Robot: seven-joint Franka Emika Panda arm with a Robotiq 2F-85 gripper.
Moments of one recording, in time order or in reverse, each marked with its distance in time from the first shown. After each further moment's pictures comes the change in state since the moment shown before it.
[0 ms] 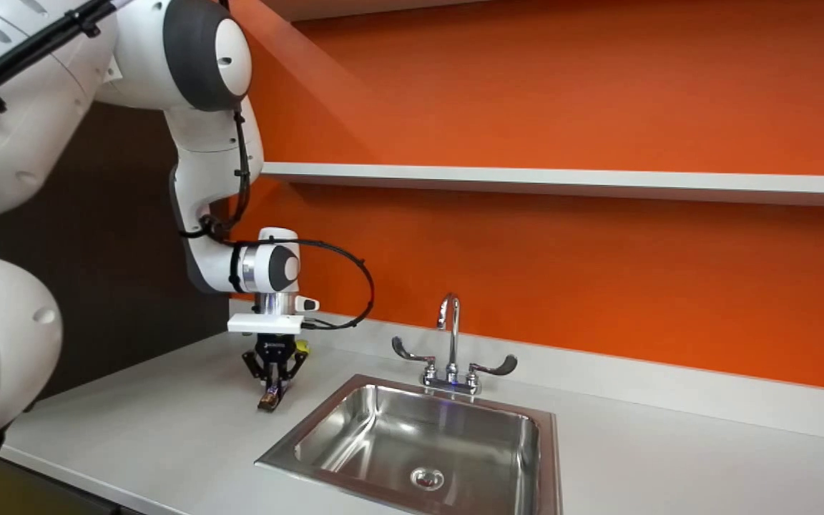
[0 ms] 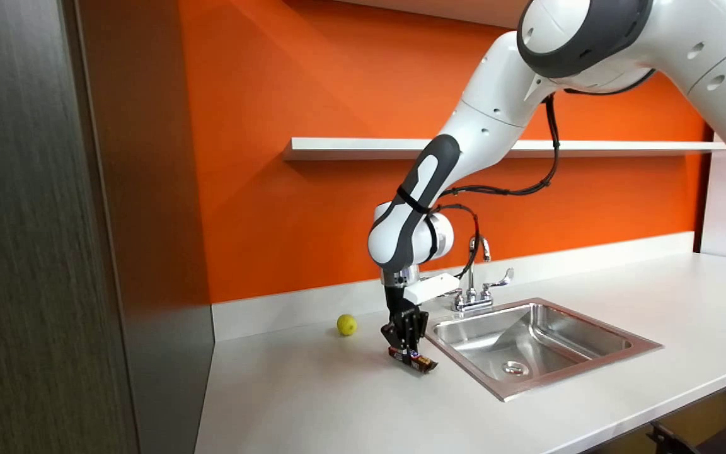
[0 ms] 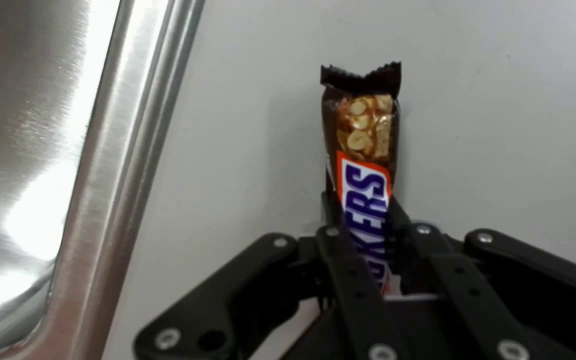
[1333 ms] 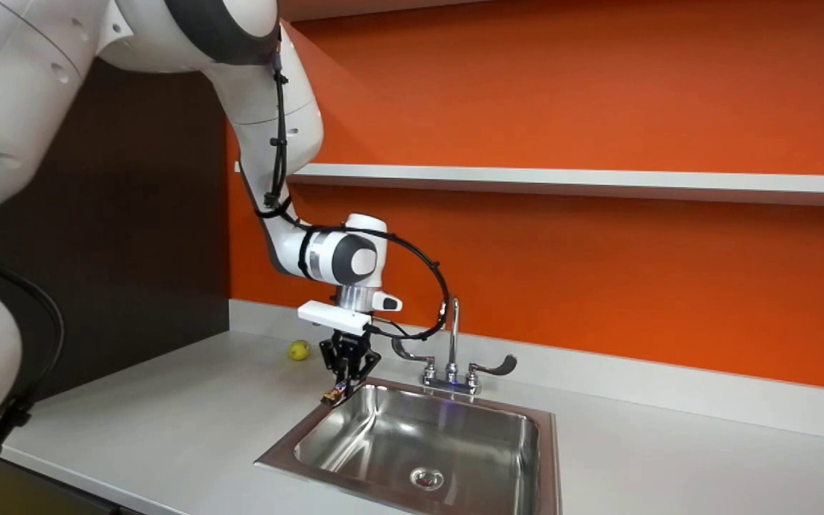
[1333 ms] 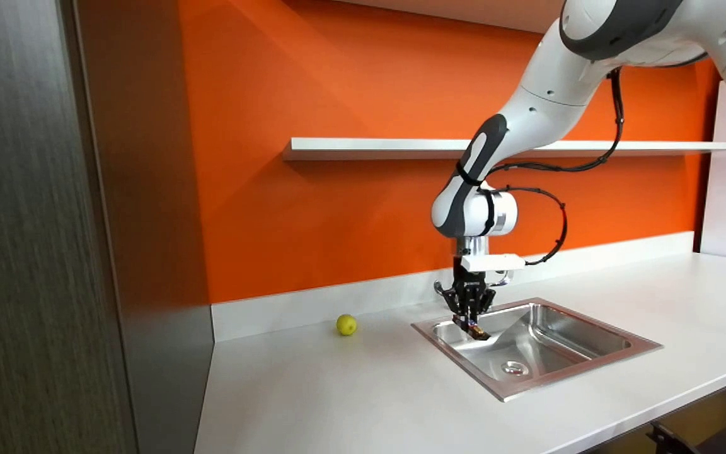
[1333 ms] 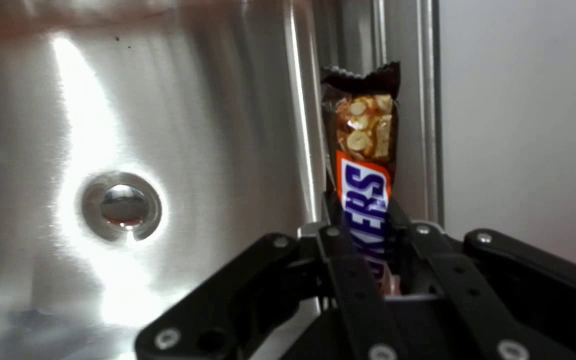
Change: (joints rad) arm -0.246 -0.118 -0.071 -0.085 0.199 -0.003 -0.003
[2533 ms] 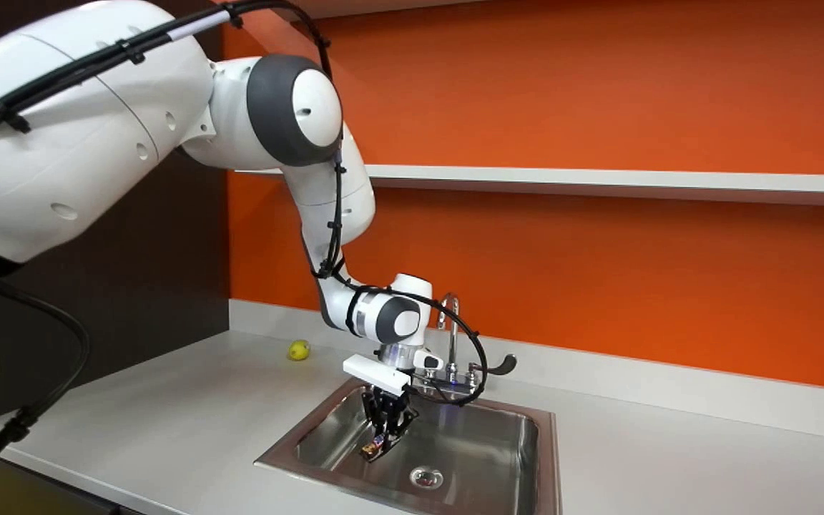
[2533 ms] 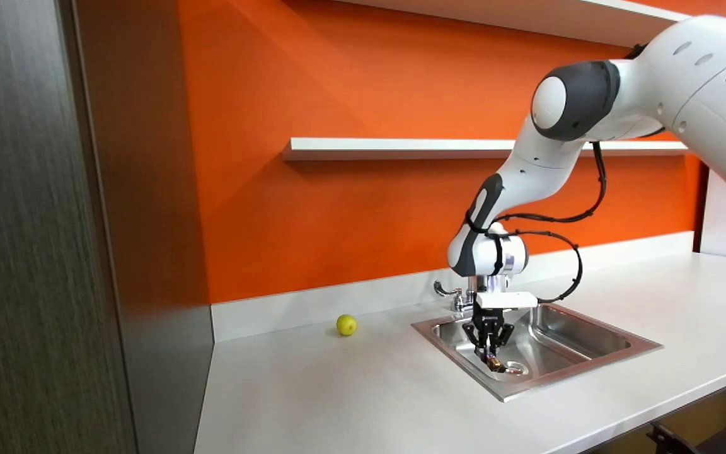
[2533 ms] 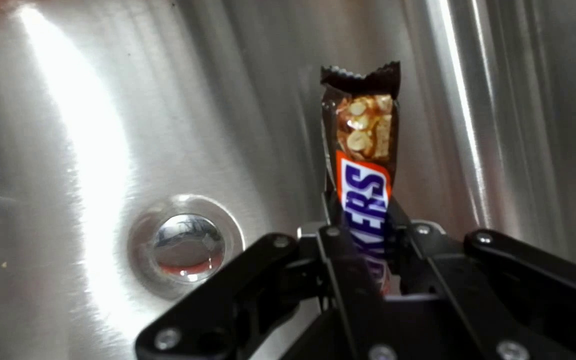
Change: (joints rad) arm -0.095 0.345 -0.034 0.262 0.038 0.008 0.000
